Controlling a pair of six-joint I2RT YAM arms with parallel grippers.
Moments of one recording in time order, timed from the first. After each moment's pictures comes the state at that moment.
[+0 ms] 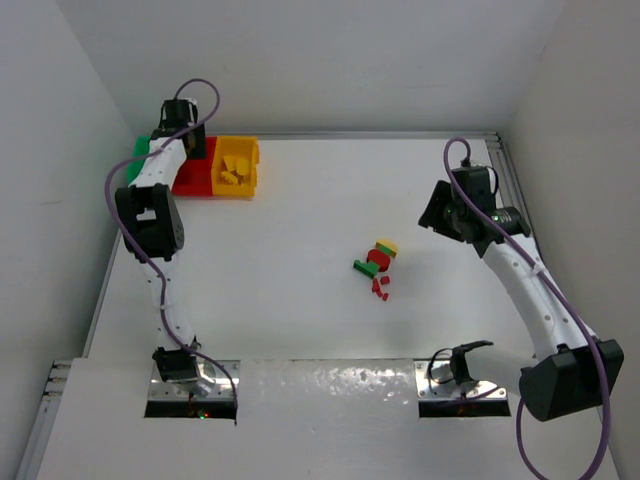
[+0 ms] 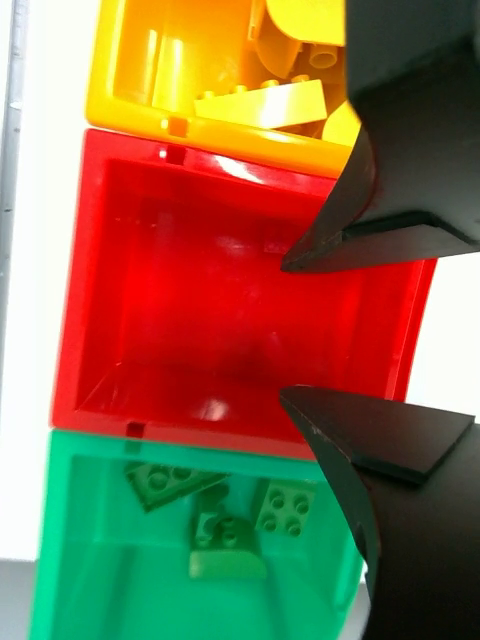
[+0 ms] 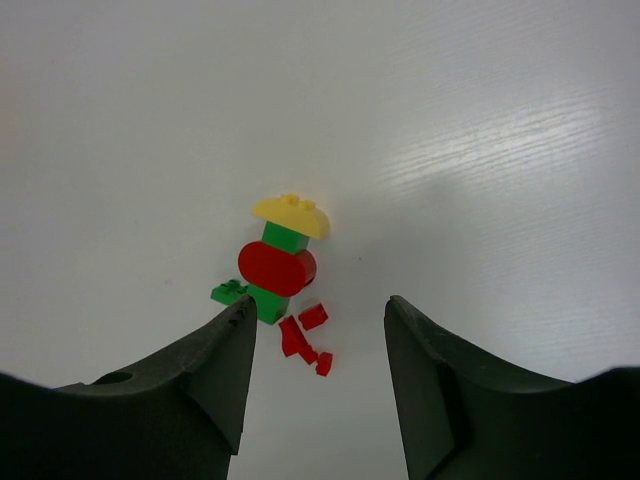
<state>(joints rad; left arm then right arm) 0.12 2.31 2.06 -0.51 -0.17 0.06 0.20 1.17 1.06 -0.71 0.15 0.54</state>
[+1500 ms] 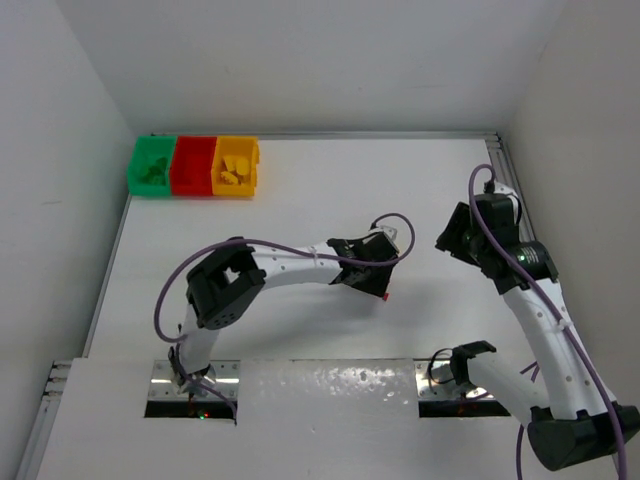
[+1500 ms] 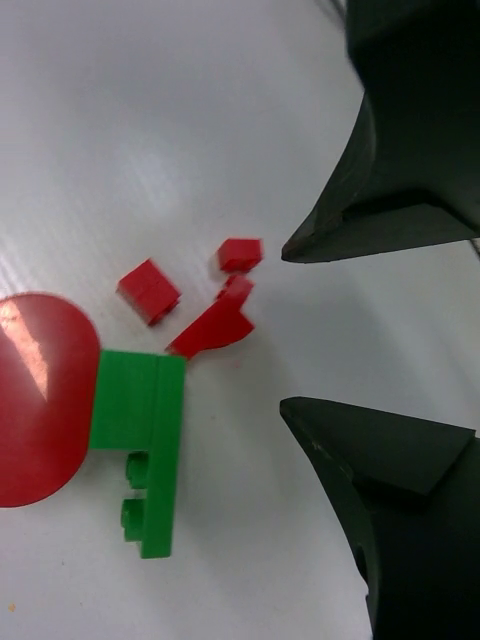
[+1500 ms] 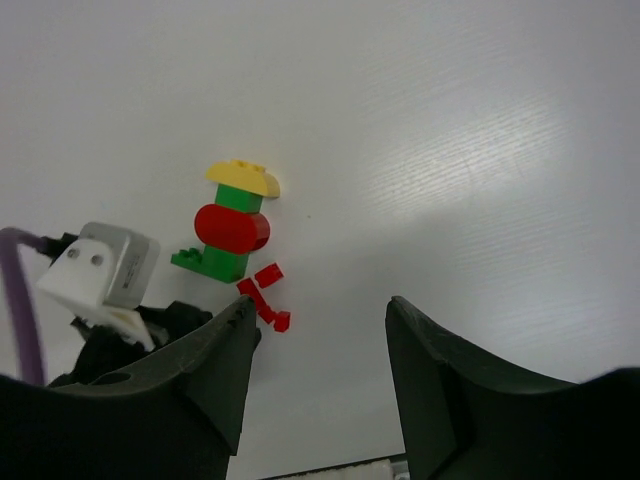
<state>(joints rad) -1.06 1.96 1.40 -0.45 -0.13 -0.61 0.20 0.91 0.98 -0.87 0.23 0.56</state>
